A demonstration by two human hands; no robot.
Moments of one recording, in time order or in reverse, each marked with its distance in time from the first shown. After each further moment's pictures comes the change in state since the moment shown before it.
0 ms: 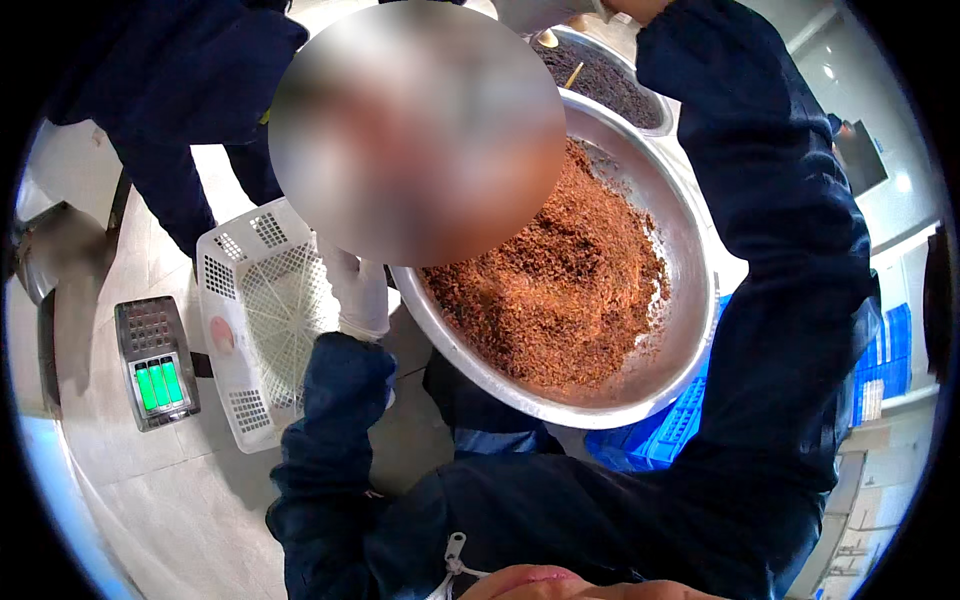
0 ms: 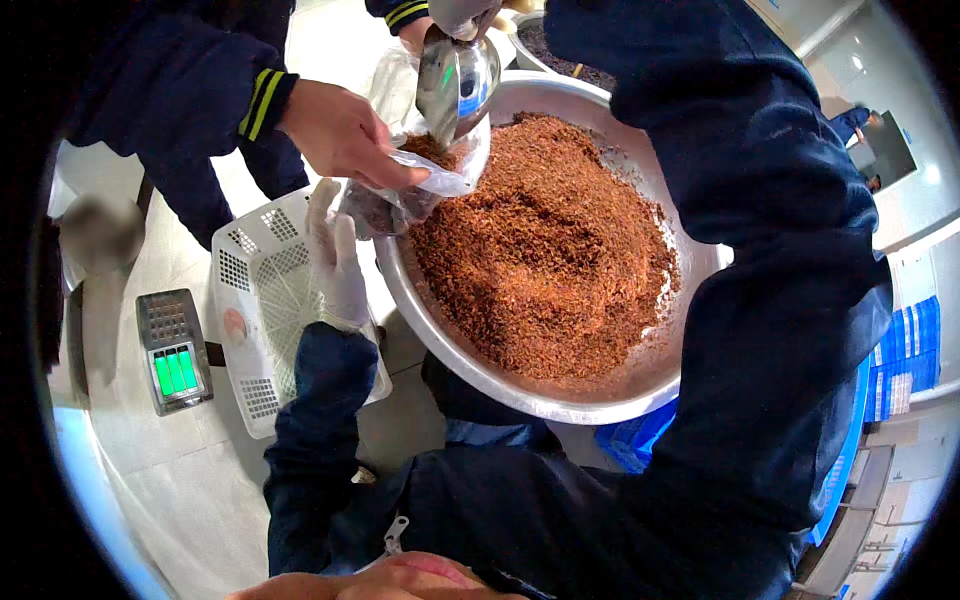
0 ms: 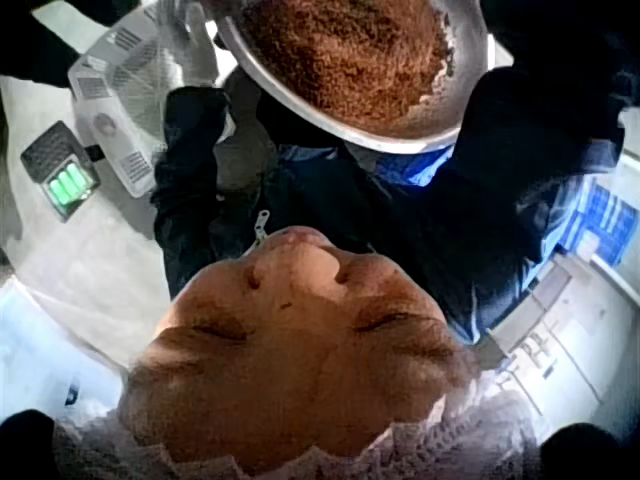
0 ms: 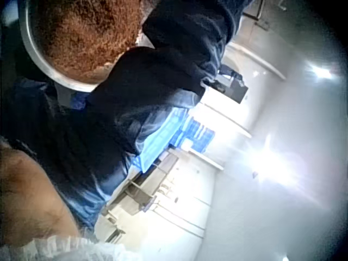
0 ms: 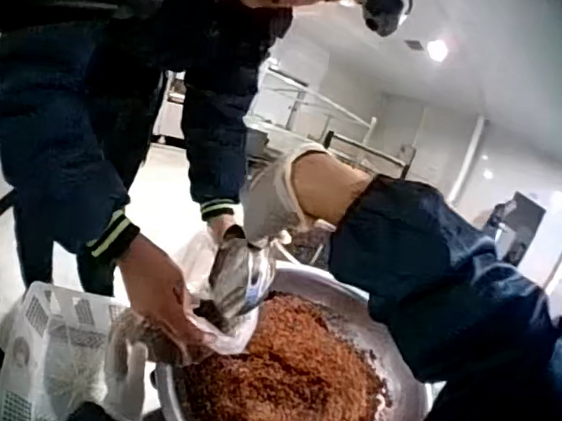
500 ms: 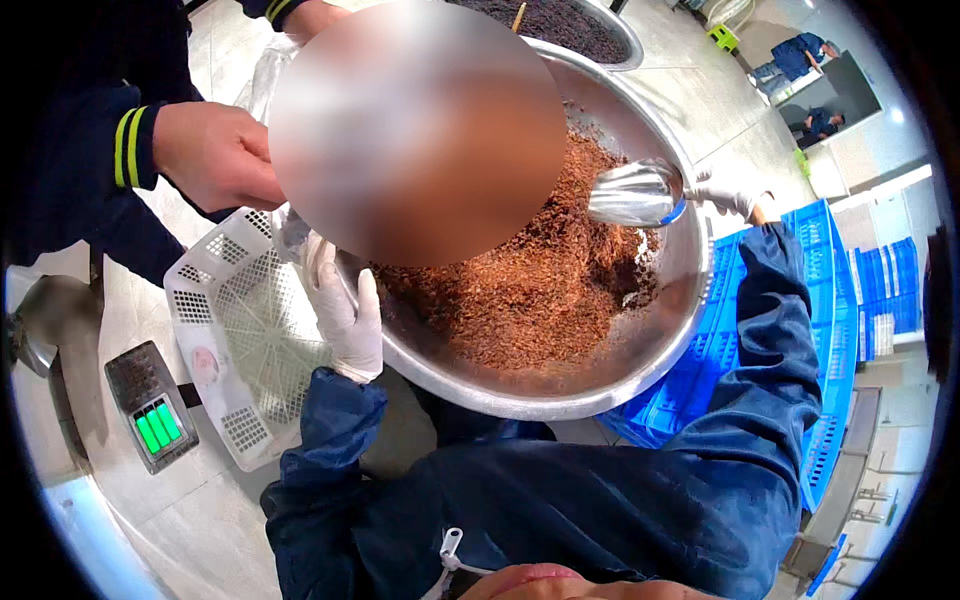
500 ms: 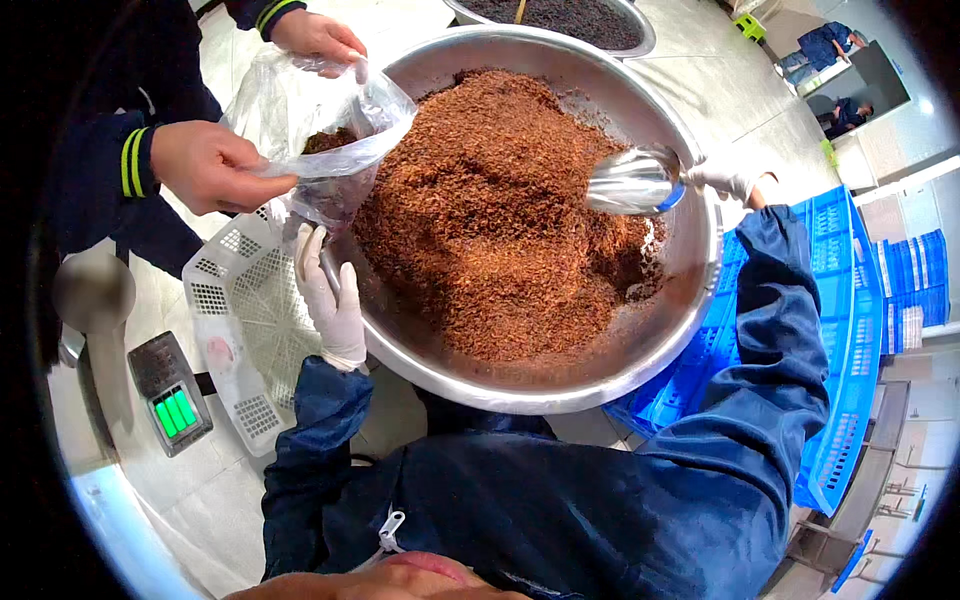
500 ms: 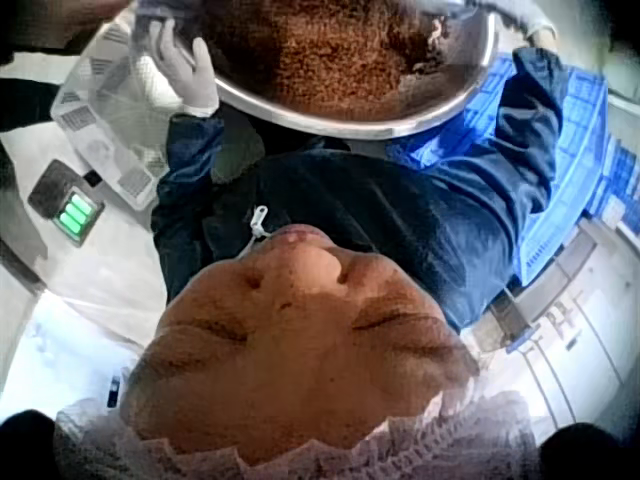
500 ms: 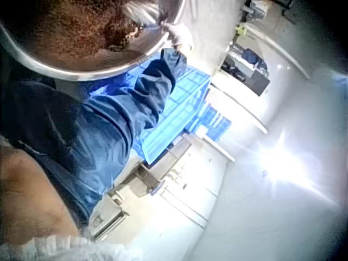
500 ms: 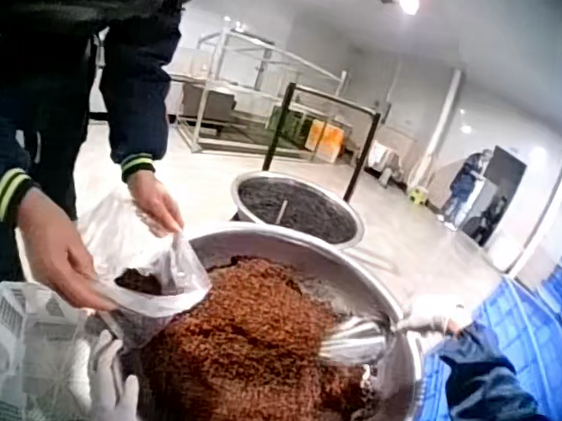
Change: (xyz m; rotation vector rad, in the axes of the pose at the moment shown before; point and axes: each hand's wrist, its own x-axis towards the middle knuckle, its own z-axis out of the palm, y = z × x) left_hand -0.057 0.007 0.048 0.439 -0.233 0.070; right_hand -0.207 0.071 0.367 0.879 -0.293 0.937
